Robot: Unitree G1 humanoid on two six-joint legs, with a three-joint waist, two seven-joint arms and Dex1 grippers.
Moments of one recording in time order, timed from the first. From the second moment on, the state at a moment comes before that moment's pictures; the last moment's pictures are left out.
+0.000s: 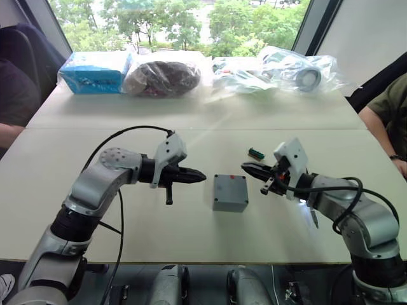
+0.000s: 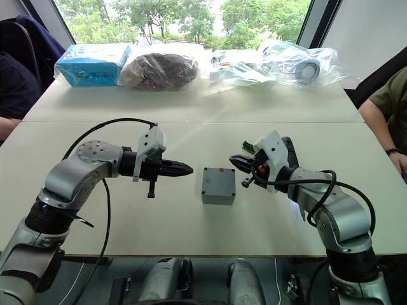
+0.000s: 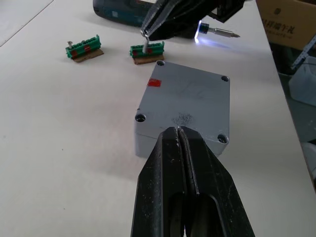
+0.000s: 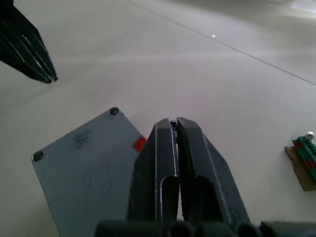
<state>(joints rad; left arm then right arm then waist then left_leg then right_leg) -0.58 0.63 -0.22 -0.22 -0.42 0.69 -1.11 -0.23 -0.60 -0.08 -0.53 0.52 0.88 0.63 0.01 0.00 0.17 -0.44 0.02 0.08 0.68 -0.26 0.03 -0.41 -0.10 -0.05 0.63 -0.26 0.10</state>
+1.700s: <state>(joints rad) -0.63 0.58 -0.22 -0.22 -0.45 0.70 -1.11 -0.38 -0.68 -0.24 -0.48 0.67 1.09 0.57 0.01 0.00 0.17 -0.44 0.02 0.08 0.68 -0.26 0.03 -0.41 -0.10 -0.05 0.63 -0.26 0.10</state>
